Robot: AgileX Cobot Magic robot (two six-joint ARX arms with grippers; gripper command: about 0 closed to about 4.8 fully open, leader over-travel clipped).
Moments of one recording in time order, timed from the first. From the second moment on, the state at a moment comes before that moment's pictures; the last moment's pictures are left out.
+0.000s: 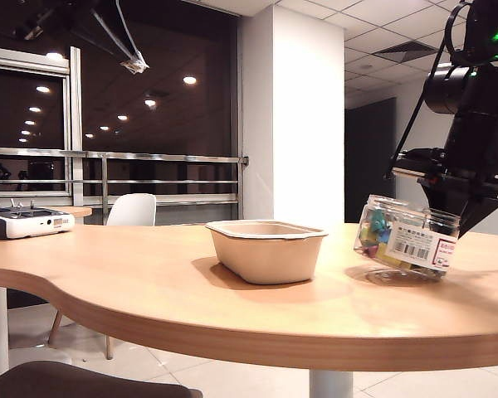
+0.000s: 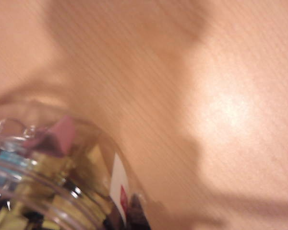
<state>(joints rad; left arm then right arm) -0.34 1.29 1.19 -0.48 0.31 -0.02 0.13 1.86 1.37 -0.79 -0.20 0.04</state>
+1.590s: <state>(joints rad) -0.34 1.28 1.19 -0.48 0.31 -0.04 0.47 1.95 1.60 -0.28 -0.06 -0.03</state>
